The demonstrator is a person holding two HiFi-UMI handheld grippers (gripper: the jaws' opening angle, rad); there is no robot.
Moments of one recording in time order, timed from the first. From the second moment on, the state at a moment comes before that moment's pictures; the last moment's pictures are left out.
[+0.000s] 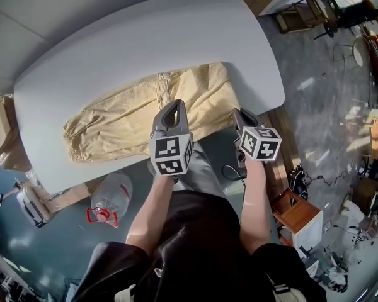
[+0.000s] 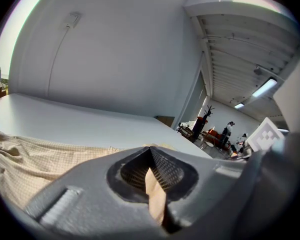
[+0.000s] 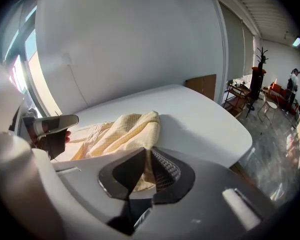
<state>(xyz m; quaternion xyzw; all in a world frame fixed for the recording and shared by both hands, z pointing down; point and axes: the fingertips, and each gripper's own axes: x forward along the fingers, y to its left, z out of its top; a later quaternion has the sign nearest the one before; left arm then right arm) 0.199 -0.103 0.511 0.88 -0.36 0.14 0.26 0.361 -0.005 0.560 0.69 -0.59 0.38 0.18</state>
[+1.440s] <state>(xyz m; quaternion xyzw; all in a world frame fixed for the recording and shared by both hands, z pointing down) -0.258 -0.088 0.434 0.71 -0.68 0.05 0.18 -0.175 -0.120 0.518 0.37 -0.85 0.17 0.35</state>
